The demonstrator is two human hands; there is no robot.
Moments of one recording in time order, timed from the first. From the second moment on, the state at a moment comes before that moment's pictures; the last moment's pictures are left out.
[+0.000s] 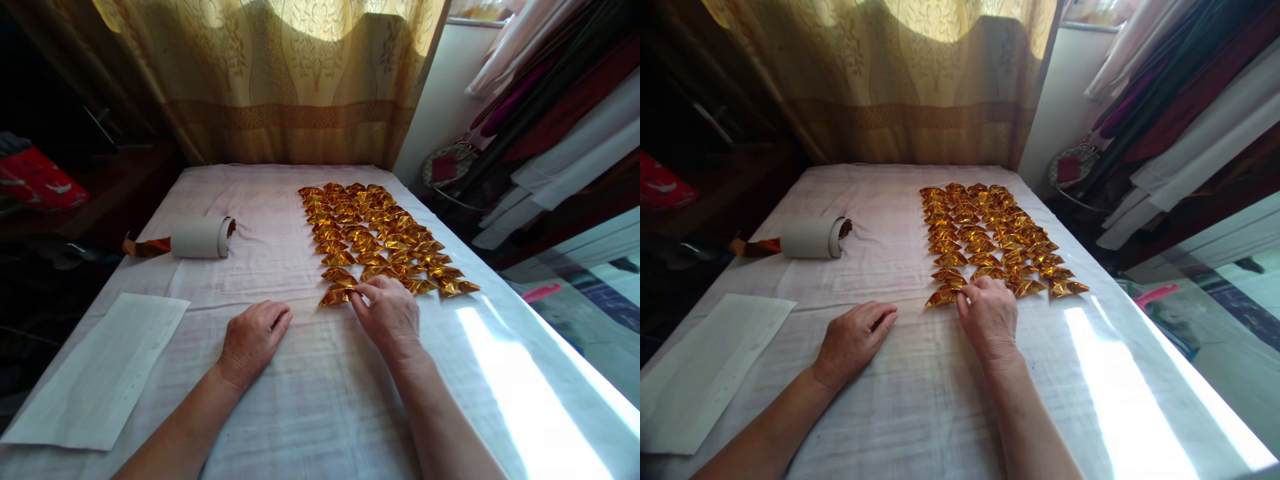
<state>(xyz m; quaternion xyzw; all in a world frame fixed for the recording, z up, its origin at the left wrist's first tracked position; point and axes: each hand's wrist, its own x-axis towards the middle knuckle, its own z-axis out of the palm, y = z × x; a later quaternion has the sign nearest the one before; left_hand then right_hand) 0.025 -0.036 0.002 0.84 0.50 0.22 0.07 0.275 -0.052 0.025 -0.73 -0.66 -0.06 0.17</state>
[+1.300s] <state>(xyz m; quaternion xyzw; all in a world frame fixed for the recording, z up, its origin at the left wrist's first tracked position) 0.021 -0.032 -0.005 0.83 0.49 0.25 0.09 0.259 -0.029 0.017 -0.64 -0.76 -0.04 0.09</state>
